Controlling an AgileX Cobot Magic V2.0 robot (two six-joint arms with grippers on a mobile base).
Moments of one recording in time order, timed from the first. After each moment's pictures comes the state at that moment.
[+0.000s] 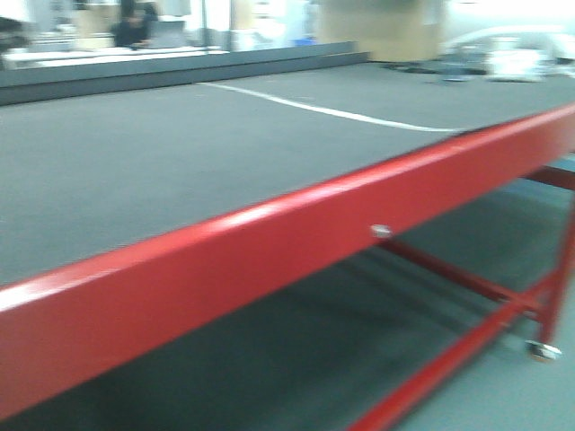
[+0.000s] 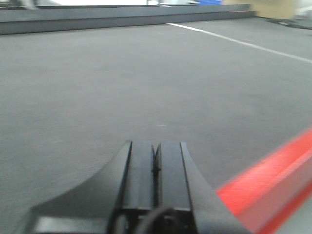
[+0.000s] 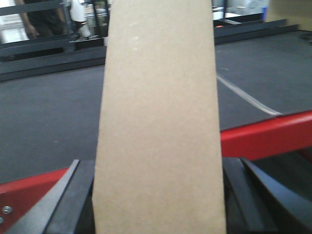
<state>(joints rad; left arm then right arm) -0.02 -0.01 0.03 -0.08 0.12 0.05 0.46 0.15 -0.64 0.00 0.63 0.17</state>
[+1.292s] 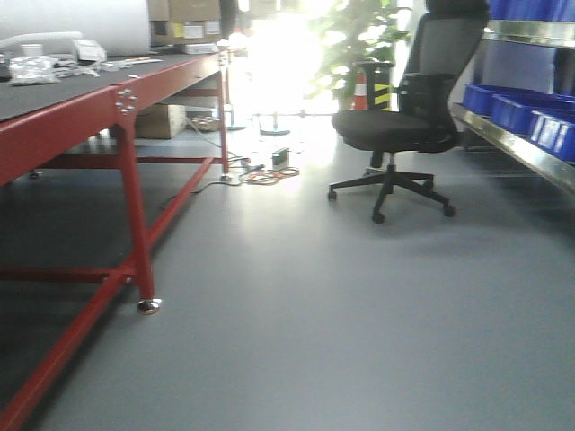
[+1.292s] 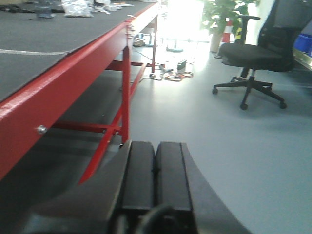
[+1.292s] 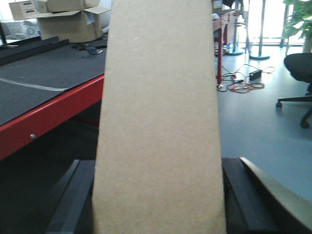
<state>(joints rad) -0.02 -0.01 0.03 -0.08 0.12 0.05 0.46 0.15 -0.64 0.00 0.63 0.17</state>
